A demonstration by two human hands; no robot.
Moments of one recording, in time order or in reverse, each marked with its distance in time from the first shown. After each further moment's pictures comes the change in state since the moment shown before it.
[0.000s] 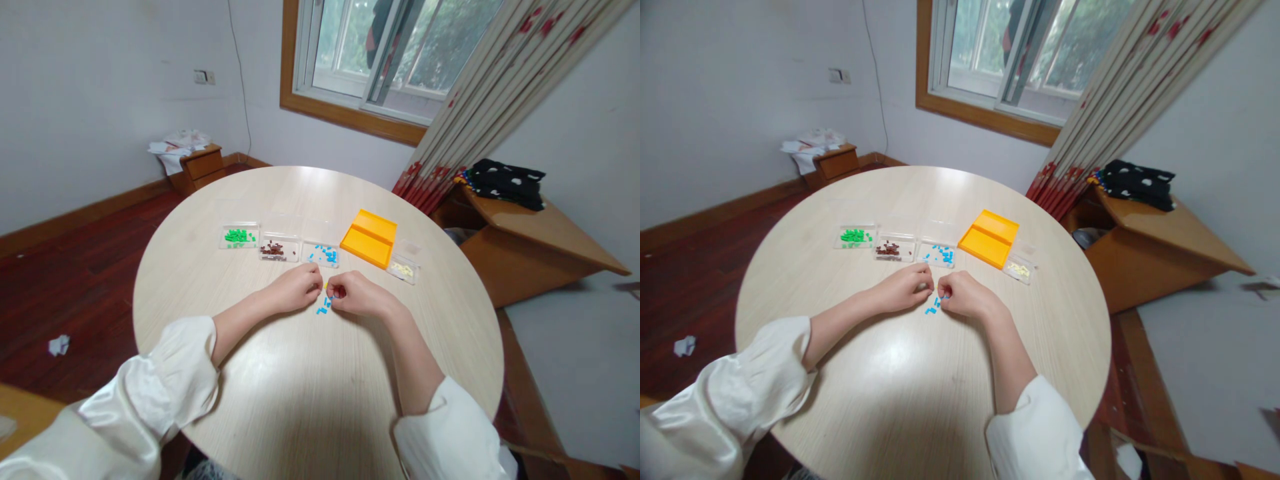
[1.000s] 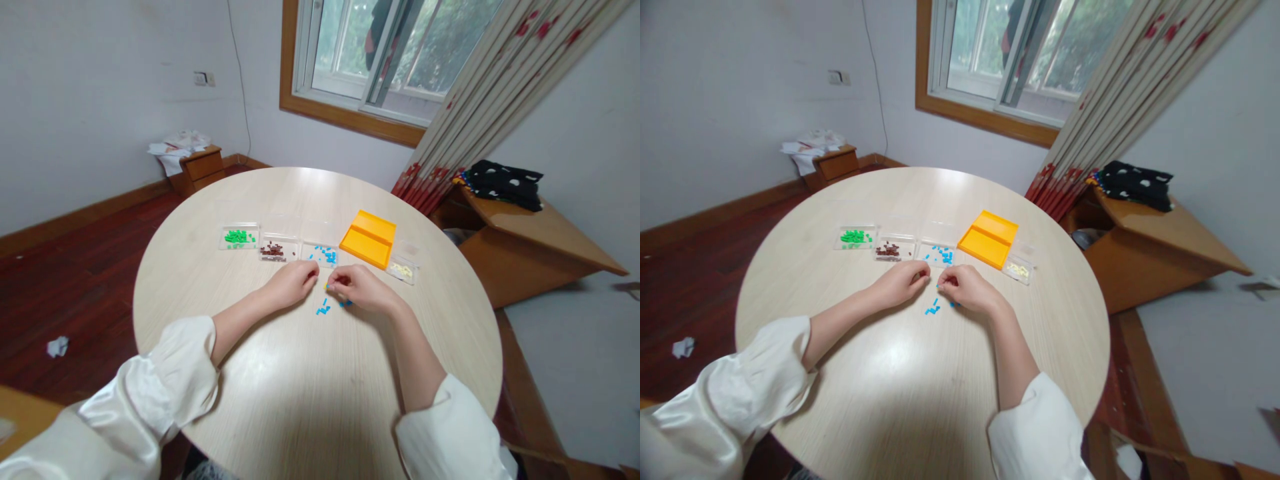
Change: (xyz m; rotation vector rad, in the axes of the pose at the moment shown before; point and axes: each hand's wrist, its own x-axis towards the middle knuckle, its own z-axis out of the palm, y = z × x) left_hand 0.003 0.000 -0.004 -0.024 0.102 -0.173; right_hand 0.004 0.009 -0.003 0.283 0.112 -0.018
